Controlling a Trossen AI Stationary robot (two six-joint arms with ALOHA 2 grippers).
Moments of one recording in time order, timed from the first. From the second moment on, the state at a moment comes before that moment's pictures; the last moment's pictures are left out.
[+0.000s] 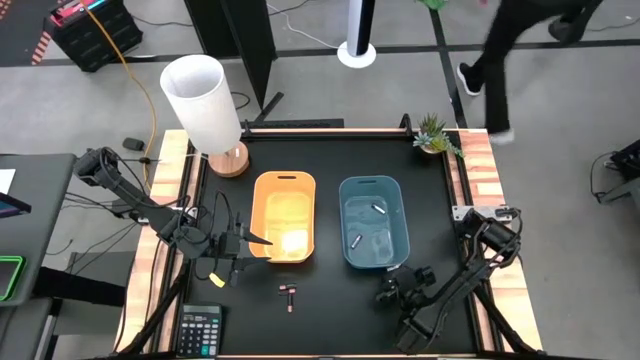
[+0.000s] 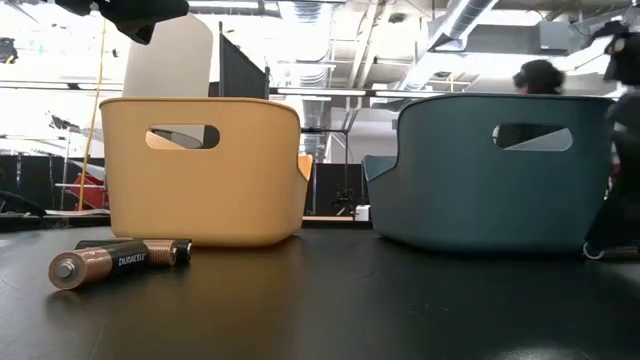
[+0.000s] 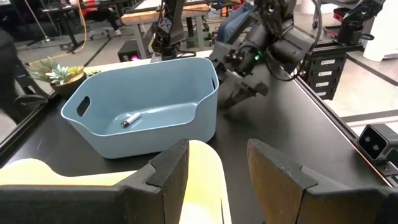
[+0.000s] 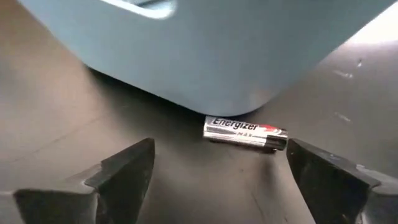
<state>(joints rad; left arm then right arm) -0.60 0.94 0.53 0.17 -0.59 -0.02 0.87 2.05 1.22 -1.16 0.68 2.12</state>
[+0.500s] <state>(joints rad) -0.60 0.94 0.53 0.14 -0.59 -0.02 0.84 2.04 1.12 -1.07 0.72 2.13</state>
